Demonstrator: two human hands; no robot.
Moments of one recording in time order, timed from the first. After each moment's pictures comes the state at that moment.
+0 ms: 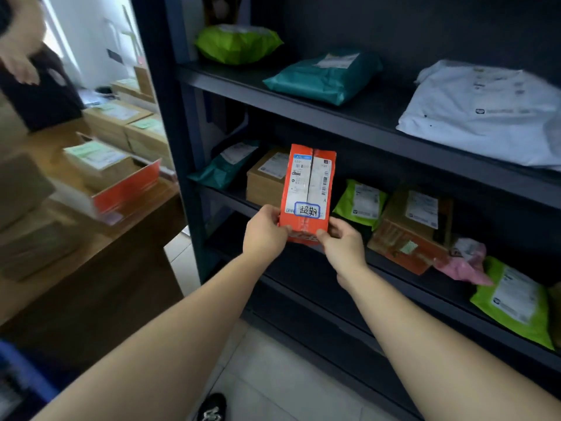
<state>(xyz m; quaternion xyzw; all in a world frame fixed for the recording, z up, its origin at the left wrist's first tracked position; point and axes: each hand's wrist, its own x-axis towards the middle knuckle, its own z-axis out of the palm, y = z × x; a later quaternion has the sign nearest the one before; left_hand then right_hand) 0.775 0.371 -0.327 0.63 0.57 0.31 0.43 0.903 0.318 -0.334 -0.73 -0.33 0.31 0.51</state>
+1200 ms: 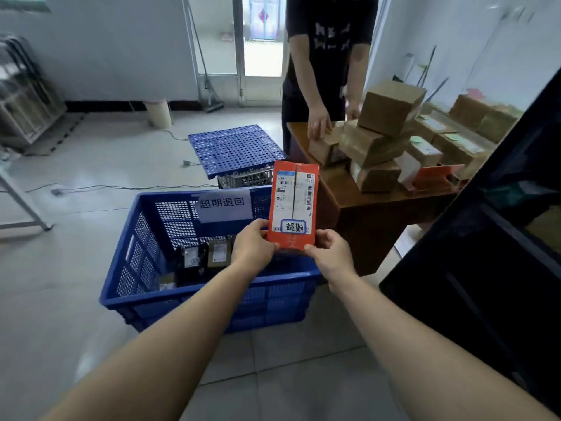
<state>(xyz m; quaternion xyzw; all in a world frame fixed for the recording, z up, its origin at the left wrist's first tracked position) 0.275 -0.016 -0.320 0.32 0.79 0.43 0.28 0.408 0.054 -0.328 -0.50 -0.63 0.53 0.27</state>
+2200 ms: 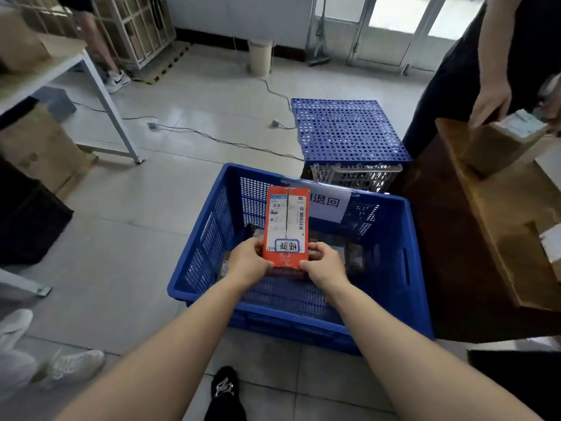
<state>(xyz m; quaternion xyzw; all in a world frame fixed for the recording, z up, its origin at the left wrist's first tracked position) -0.019 -0.026 -0.431 0.13 0.86 0.40 0.30 0.077 0.098 -0.440 -0.45 -0.71 0.55 0.02</state>
